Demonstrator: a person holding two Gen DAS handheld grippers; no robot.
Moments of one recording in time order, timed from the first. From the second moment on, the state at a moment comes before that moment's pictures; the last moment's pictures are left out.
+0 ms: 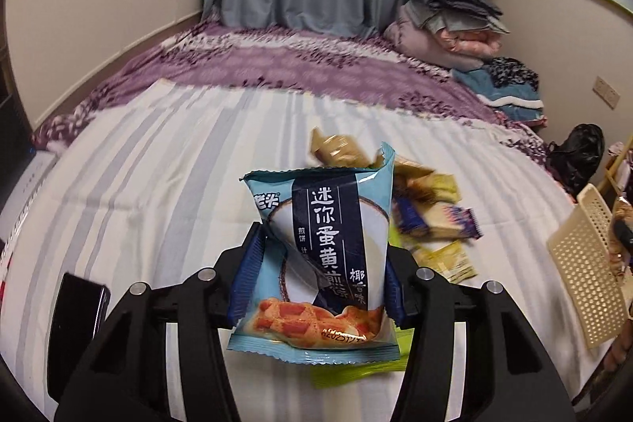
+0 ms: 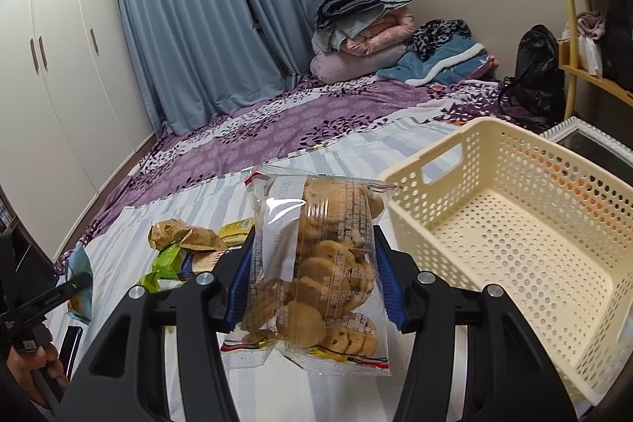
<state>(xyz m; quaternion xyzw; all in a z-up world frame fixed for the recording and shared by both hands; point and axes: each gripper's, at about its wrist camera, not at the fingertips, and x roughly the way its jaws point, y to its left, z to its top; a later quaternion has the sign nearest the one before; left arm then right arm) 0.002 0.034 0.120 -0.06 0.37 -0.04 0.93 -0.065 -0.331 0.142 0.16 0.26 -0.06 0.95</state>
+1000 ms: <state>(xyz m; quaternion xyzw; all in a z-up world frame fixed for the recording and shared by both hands) -0.012 -0.225 0.202 0.03 0.32 -0.28 0.90 -0.161 -0.490 0.137 0.23 0.20 -0.24 0.92</state>
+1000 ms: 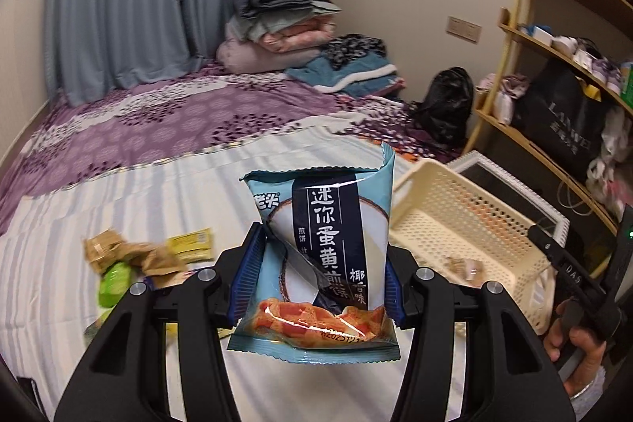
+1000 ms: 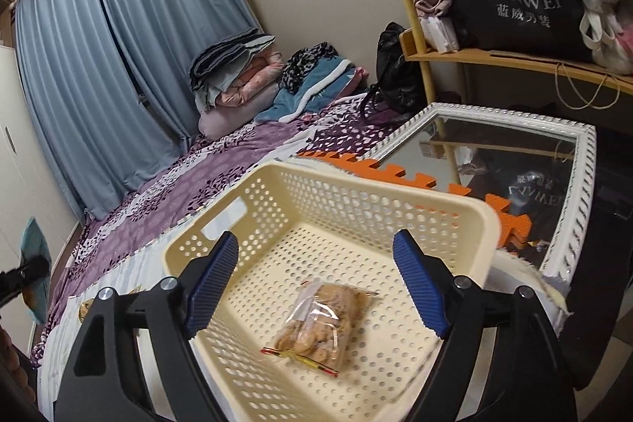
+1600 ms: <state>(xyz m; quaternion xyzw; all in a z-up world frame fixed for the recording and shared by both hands) -0.027 -0.406 0.166 0.08 0.36 -0.44 0.82 -0.199 -0.520 0.143 0.23 0.18 -0.29 0.91</state>
